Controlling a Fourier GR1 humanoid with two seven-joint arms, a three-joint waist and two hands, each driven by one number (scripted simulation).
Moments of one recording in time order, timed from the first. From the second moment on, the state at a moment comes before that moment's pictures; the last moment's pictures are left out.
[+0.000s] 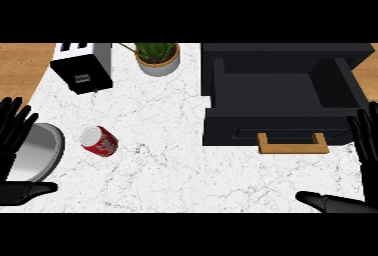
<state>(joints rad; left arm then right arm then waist) 0.05 0.26 0.31 -1.82 0.32 -0.23 0.22 0.14 -0.06 -0.11 -2.11 -0.03 -0.01 0.18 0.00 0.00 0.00</state>
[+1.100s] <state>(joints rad) -0.02 0.16 0.26 -1.29 0.05 -0.16 -0.20 0.14 -0.11 -0.24 -2.20 -0.13 0.06 0.25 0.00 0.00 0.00</state>
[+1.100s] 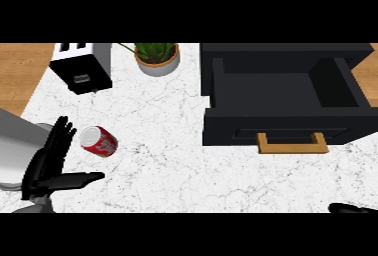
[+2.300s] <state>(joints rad) -0.35 0.26 0.33 -0.47 0.02 -0.15 -0.61 0.16 -0.08 -0.29 -2.22 -0.14 0.12 0.25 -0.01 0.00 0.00</state>
